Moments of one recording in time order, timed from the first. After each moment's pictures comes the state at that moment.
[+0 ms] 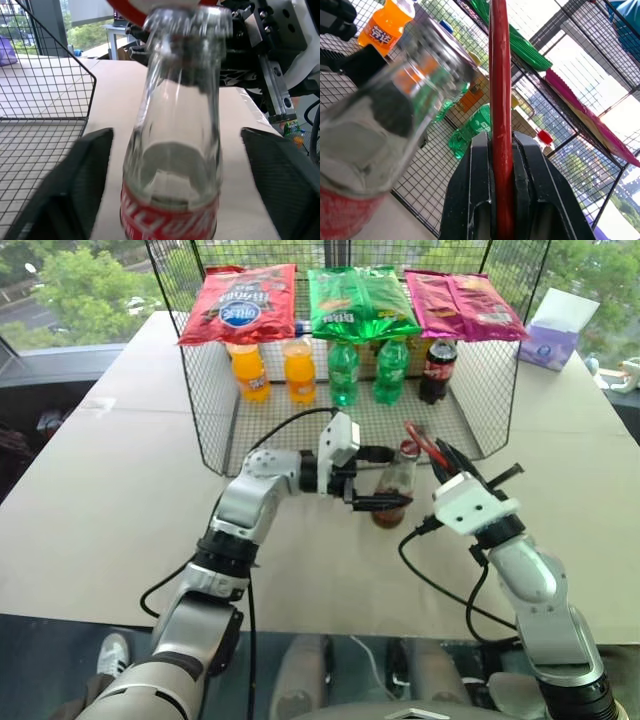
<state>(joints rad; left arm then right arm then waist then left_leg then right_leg) -0.70 0.35 -0.20 0.17 -0.37 0.29 -1.24 -0.05 -0.31 0.19 -0.61 -0.45 0.11 0.27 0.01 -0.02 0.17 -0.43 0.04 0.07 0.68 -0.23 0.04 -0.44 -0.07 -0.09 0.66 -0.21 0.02</state>
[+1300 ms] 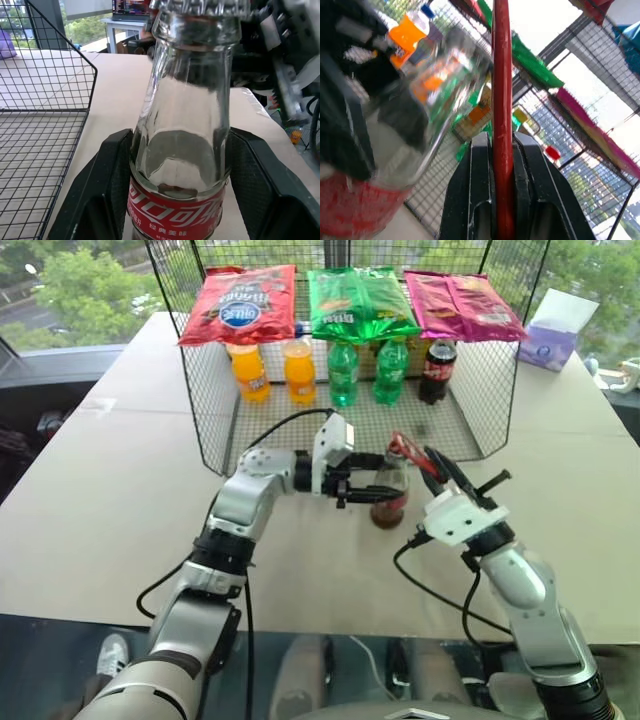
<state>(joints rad) -0.71 0.35 -0.19 0.22 -0.36 0.28 -1.29 -0.03 -0.32 0.22 -0.51 -0.49 -0.05 0.21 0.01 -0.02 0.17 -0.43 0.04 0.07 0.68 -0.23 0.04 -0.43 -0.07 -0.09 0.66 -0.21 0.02</state>
